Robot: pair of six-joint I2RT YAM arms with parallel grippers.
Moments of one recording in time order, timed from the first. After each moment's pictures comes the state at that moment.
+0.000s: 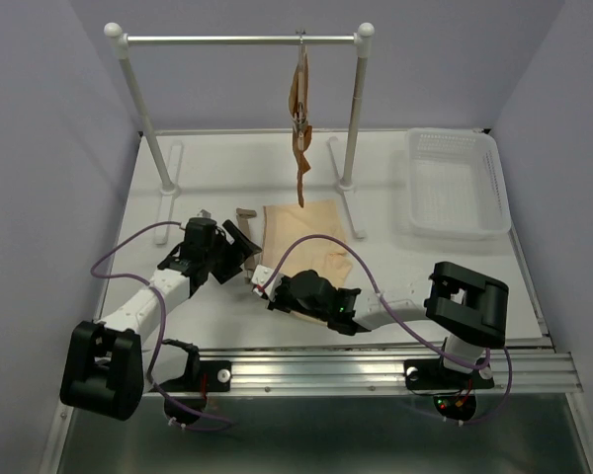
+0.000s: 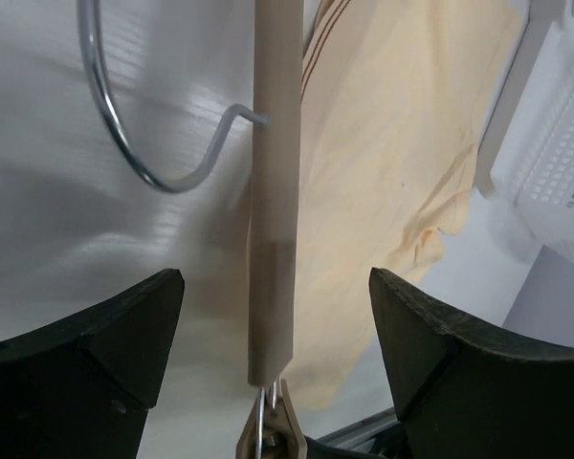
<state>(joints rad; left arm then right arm) -0.27 1.11 0.53 -0.20 0.18 -0.97 1.23 1.73 0.80 0.60 0.17 -0.27</state>
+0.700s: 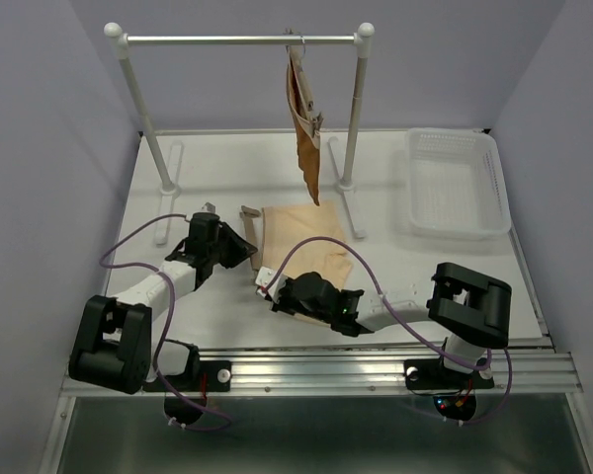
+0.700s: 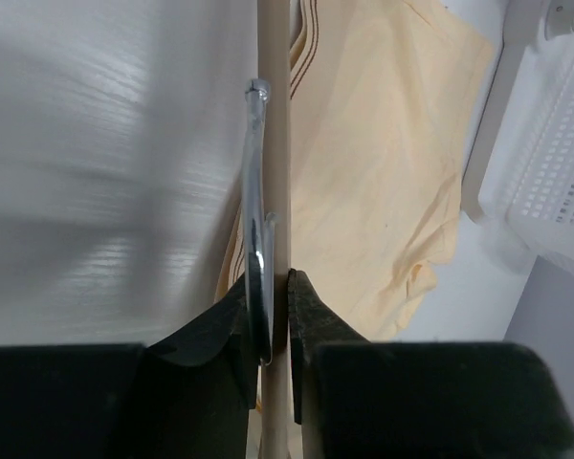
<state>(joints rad) -0.25 1.28 0.54 -0.01 0.18 -0.94 1.23 1.71 0.77 0.58 0.16 -0.25</state>
